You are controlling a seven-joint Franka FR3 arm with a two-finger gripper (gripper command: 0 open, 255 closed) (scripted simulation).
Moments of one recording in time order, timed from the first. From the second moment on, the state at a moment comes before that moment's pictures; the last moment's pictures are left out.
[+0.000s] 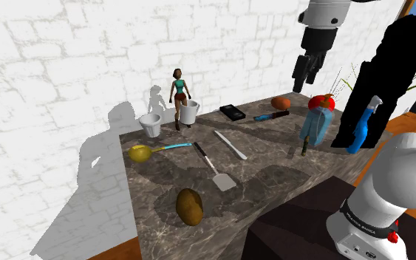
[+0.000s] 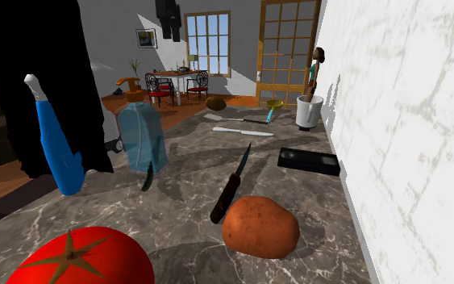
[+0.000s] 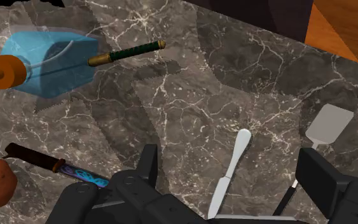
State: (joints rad) arm 0.01 -0.81 0.03 -2.30 0.00 1.50 -0.01
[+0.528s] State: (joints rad) arm 0.02 -0.80 -0.13 -2.41 -0.09 1.64 -0.25
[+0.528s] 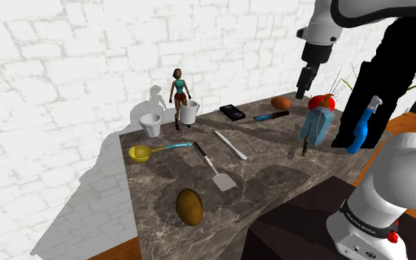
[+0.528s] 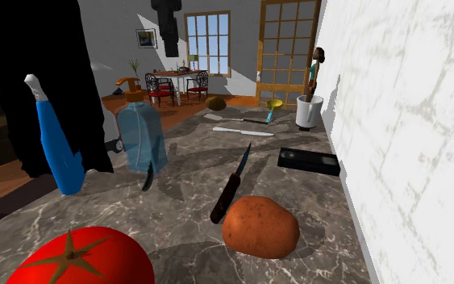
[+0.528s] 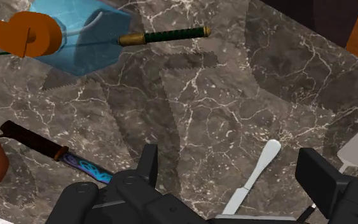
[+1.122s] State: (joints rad) arm 0.05 -0.66 -0.37 -2.47 -0.19 1.87 -0.62
